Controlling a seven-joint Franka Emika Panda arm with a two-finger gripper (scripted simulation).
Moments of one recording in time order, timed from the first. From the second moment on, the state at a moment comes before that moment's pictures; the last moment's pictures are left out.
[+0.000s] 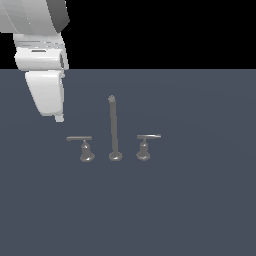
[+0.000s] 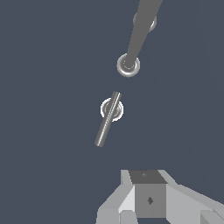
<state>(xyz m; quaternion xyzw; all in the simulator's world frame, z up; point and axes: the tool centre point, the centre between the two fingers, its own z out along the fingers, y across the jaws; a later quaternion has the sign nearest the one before) -0.089 0.178 0.177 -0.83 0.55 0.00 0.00</state>
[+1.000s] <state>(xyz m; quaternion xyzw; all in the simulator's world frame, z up) -0.021 0.174 0.099 -0.74 0.68 0.00 0.00</state>
